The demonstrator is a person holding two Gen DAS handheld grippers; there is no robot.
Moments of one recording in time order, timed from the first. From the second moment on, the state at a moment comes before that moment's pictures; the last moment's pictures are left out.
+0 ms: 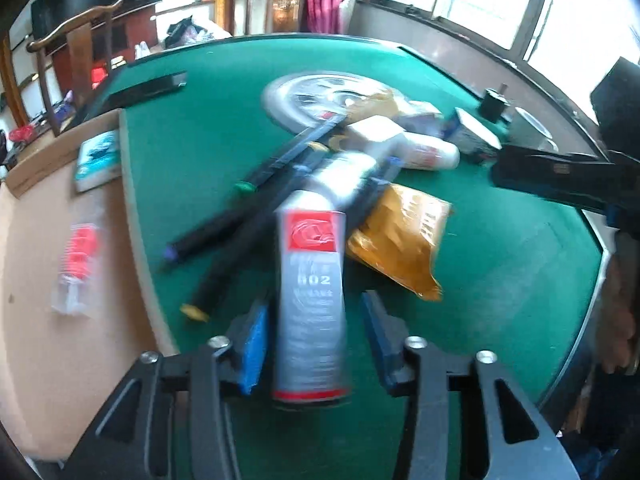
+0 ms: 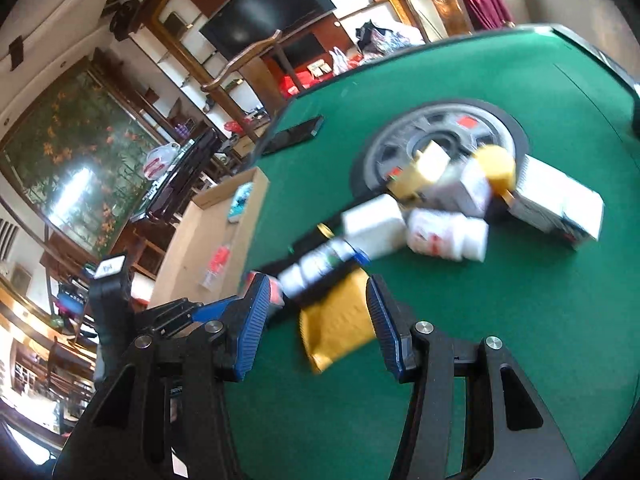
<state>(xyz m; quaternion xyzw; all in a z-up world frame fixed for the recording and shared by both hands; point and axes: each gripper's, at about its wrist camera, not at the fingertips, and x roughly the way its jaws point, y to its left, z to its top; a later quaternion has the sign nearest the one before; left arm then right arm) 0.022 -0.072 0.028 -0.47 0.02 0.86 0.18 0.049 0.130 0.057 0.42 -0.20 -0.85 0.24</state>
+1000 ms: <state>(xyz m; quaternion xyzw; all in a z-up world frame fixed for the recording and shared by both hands) 0.044 -0.091 0.008 -0.48 -0.02 0.87 0.15 0.073 0.070 0.035 0.48 0.08 -0.82 0.29</state>
